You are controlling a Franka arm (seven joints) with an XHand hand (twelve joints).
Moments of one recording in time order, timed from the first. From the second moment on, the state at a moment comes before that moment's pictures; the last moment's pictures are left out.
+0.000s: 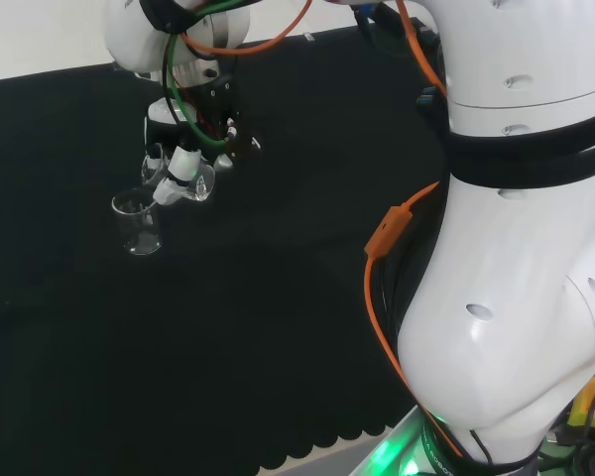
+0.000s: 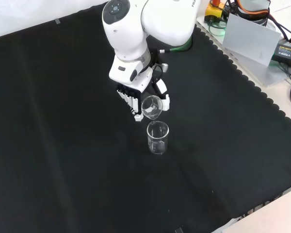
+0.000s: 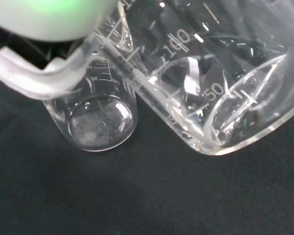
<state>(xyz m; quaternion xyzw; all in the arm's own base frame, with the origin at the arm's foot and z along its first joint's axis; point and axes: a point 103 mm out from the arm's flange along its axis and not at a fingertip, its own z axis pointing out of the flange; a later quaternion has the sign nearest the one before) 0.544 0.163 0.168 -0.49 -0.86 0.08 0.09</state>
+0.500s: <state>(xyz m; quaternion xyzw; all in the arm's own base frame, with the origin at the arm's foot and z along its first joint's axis) 0.543 0.166 0.168 -0.49 -0.86 0.12 0.06</state>
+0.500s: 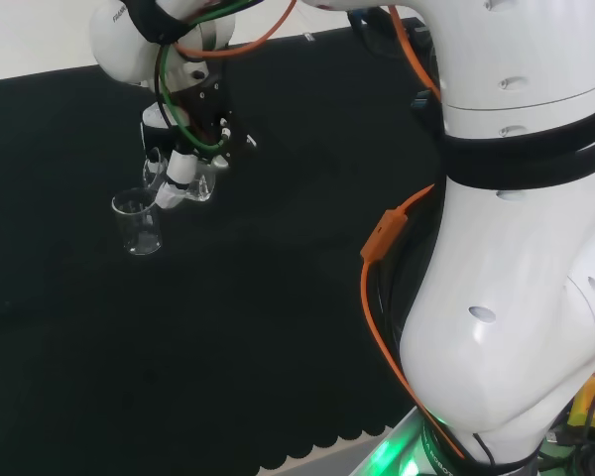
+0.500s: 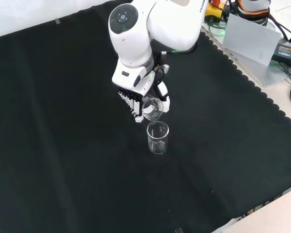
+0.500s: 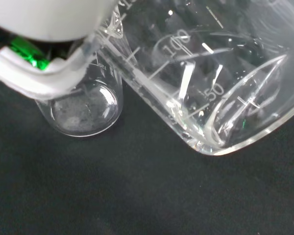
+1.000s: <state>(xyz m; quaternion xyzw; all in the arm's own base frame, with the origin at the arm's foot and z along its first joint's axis) 0.542 0.172 0.174 -0.49 -0.86 0.15 0.05</state>
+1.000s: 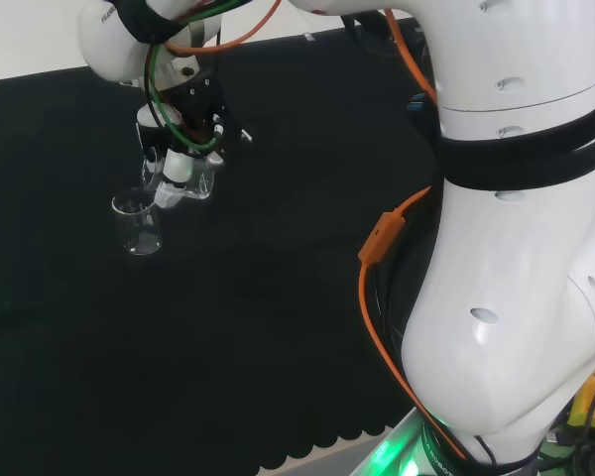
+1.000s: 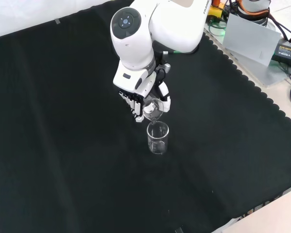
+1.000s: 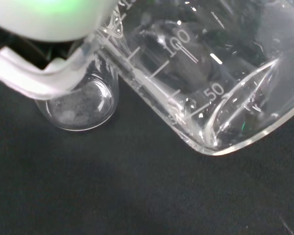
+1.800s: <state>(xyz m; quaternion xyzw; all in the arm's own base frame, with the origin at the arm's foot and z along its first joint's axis) 0.535 0.186 0.182 -0.48 -0.85 0.19 0.02</state>
